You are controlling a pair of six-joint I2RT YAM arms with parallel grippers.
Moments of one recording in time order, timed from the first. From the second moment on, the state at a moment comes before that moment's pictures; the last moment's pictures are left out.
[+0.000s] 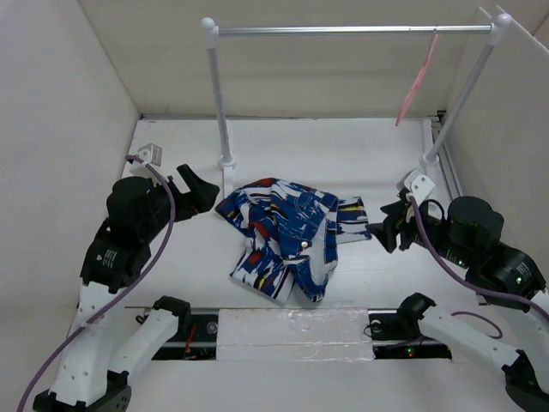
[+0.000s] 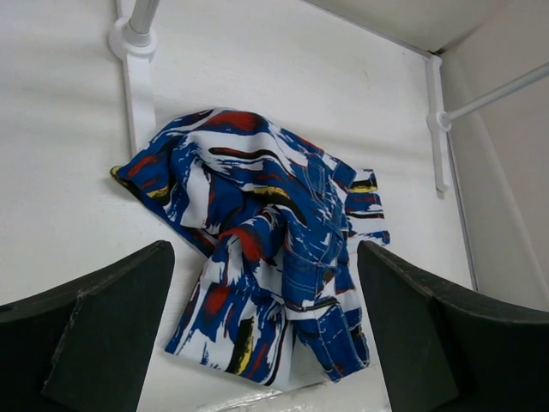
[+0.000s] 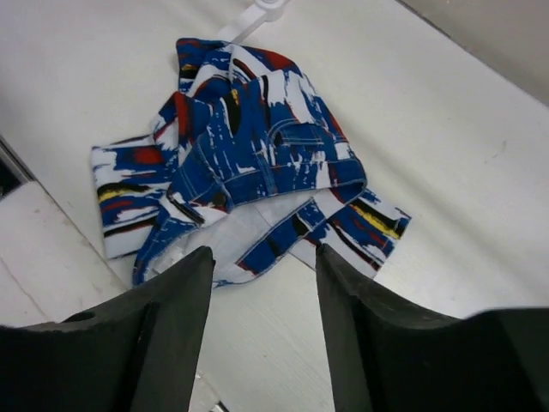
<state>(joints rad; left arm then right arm) -0.29 0.74 1.16 -0.78 0.07 -0.58 0.66 0.66 1.20 -0.86 -0.09 -0.10</state>
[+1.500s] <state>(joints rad) -0.25 1.49 0.79 -0.22 -0.12 -0.83 0.47 1.67 1.05 -0.14 -0.18 -0.04</state>
